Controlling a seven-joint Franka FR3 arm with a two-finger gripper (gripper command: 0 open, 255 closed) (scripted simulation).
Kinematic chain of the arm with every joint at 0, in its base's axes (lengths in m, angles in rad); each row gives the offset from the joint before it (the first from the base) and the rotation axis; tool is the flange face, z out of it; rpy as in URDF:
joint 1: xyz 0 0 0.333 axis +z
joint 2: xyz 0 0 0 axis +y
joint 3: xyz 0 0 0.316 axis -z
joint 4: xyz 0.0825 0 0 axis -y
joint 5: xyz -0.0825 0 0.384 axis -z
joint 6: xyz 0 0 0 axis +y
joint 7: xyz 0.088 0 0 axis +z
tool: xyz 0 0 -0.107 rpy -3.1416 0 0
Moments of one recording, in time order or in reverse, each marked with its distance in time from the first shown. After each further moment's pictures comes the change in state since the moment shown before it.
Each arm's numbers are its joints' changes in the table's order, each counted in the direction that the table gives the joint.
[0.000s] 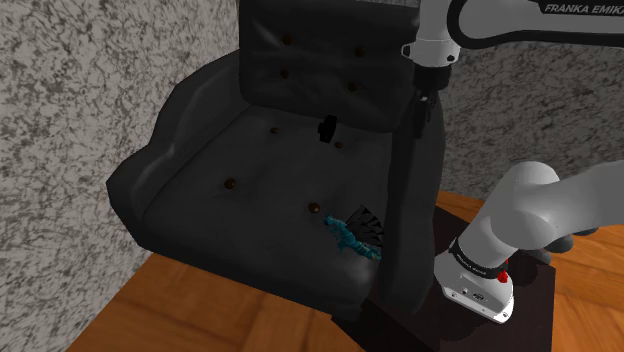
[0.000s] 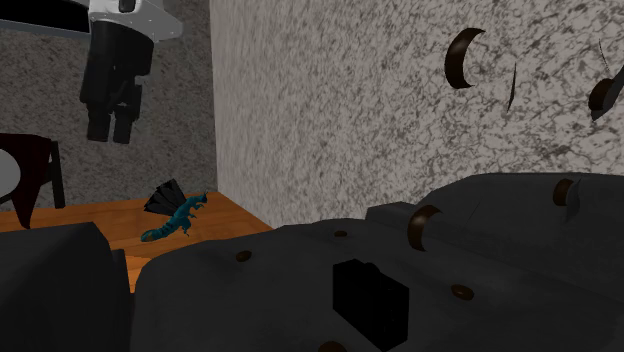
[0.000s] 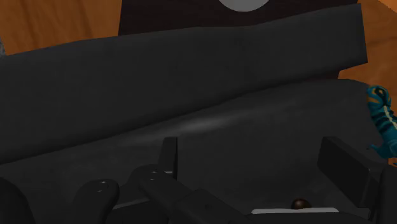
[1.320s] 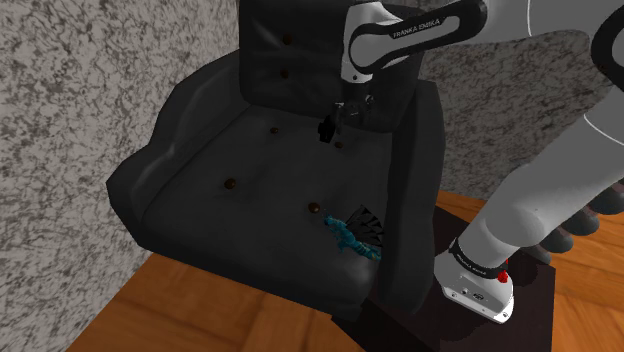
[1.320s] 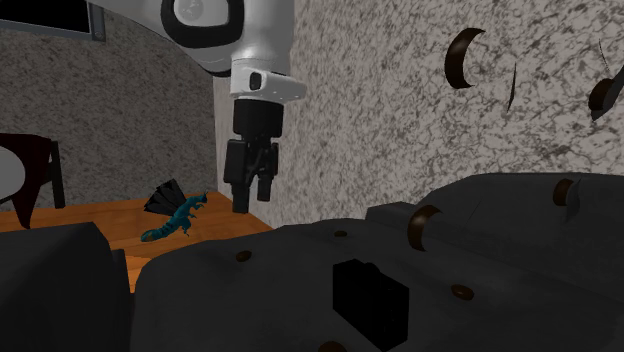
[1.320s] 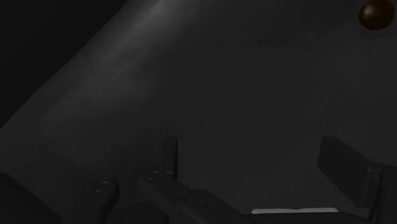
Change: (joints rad) arm -0.112 0.623 -0.039 0.246 -0.063 -0.465 -0.432
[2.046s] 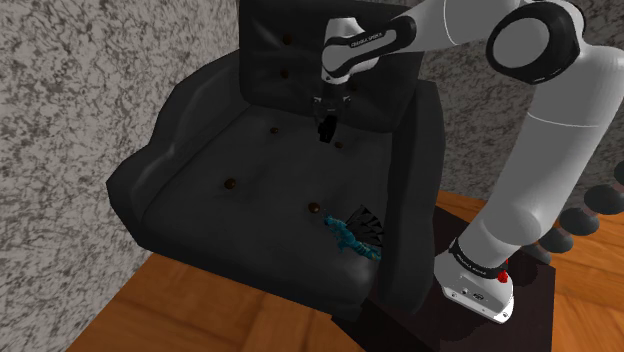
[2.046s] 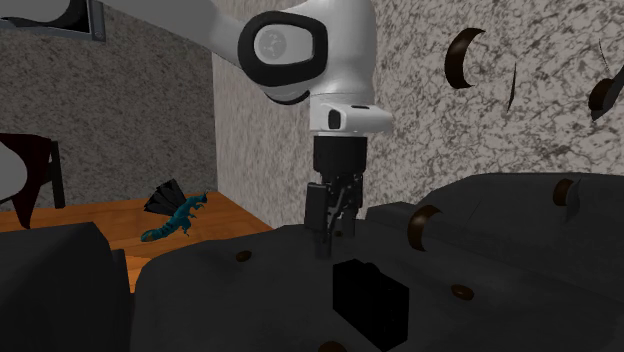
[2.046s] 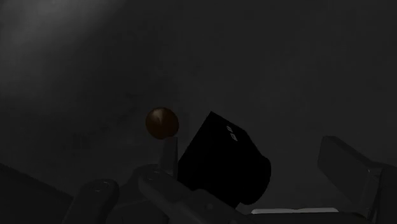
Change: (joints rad) arm -0.043 0.380 0.043 0.327 -0.015 -0.118 -0.214
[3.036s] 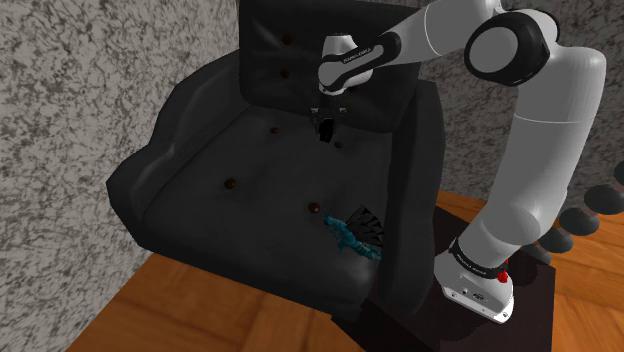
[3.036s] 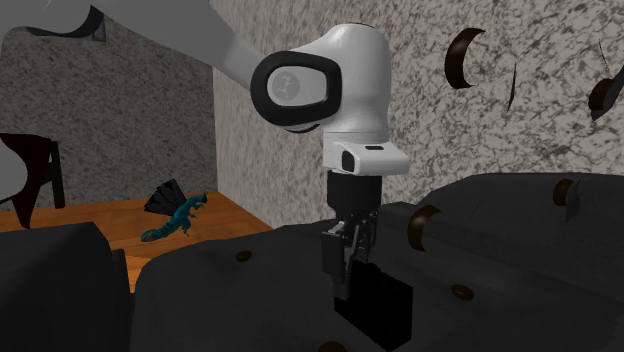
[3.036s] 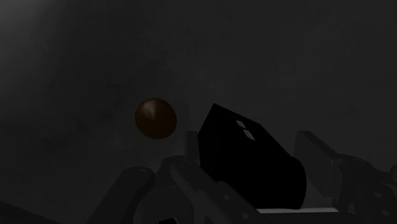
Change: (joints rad) arm -0.009 0.103 0.012 0.017 -0.007 -0.101 -0.029
